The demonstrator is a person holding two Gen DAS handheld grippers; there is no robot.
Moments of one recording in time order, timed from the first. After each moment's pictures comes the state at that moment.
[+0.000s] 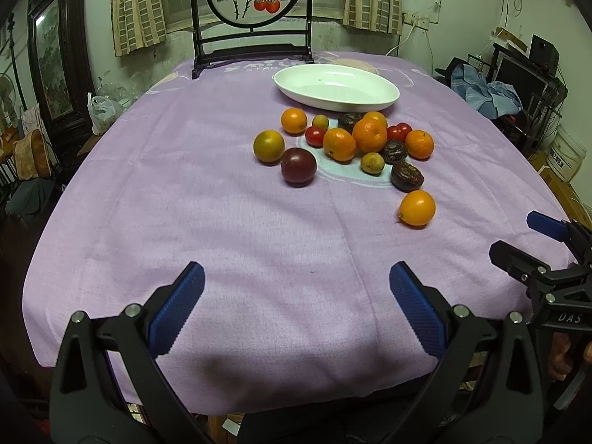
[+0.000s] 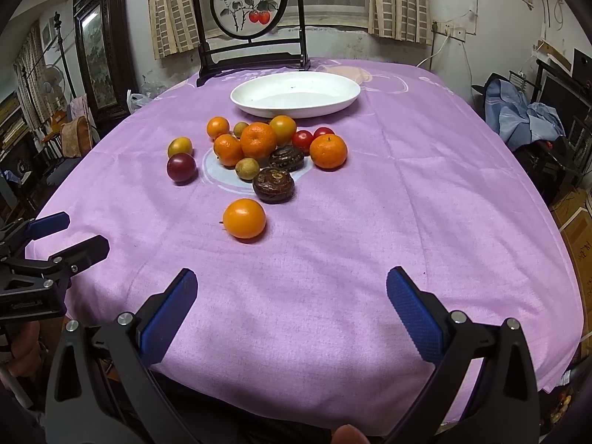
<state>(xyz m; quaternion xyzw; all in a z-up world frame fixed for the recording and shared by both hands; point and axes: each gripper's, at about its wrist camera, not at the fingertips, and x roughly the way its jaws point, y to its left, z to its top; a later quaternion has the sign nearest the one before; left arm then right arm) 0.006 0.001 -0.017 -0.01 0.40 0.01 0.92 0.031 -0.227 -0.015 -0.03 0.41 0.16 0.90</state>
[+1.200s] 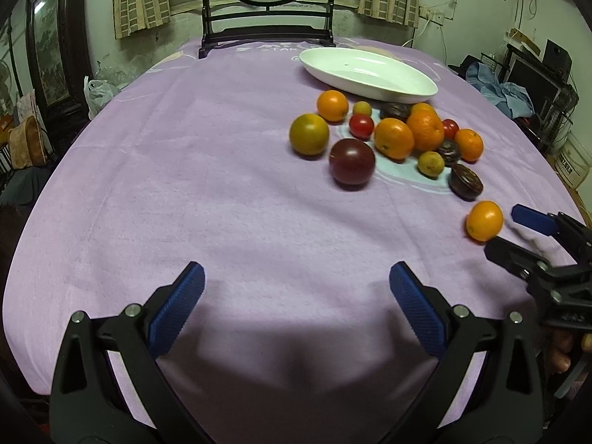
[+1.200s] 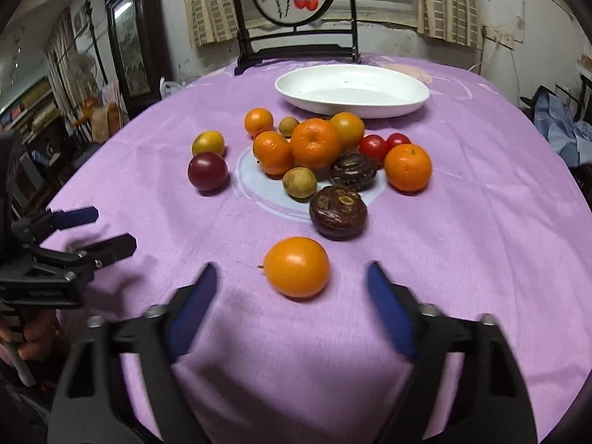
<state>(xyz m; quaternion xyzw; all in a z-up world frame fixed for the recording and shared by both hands) 0.058 0.048 -0.053 -0.03 0.42 0.02 0.91 0.085 -0.172 -0.047 -0.04 0.41 0.25 0.88</state>
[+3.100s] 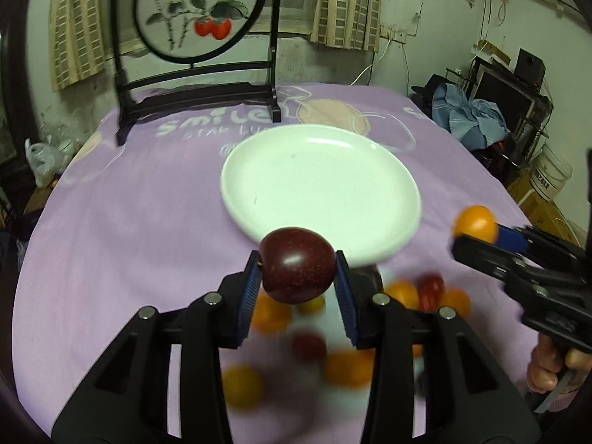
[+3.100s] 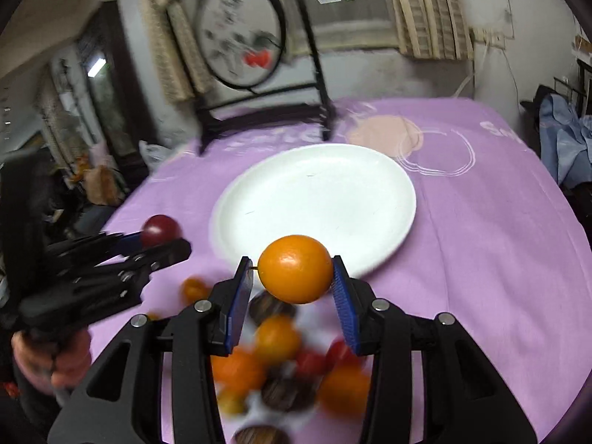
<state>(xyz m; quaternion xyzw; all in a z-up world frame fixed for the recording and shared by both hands) 0.273 0.006 0.010 -0.01 0.39 -0.07 0.92 0.290 -0.190 0.006 0.03 0.39 0.24 0.89</state>
